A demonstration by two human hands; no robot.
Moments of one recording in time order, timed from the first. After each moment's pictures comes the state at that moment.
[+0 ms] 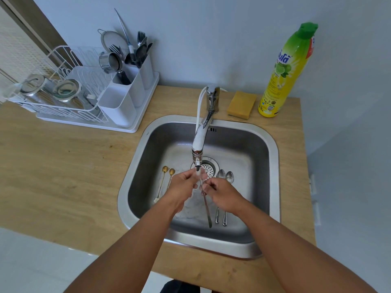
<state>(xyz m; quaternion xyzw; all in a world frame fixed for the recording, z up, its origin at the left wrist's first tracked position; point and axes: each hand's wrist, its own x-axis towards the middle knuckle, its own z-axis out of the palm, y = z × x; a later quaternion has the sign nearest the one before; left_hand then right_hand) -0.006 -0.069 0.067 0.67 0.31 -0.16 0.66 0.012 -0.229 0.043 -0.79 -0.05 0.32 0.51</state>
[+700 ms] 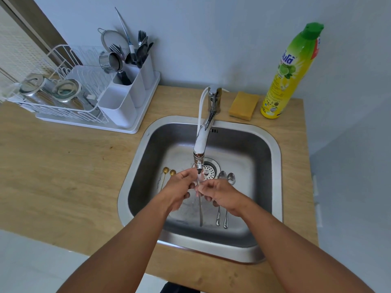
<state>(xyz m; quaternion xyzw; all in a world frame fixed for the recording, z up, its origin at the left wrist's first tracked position) 0.004 -0.050 0.060 0.62 0.31 -0.22 0.69 0.017 -0.226 0.058 -0.65 0.01 0.41 0.63</state>
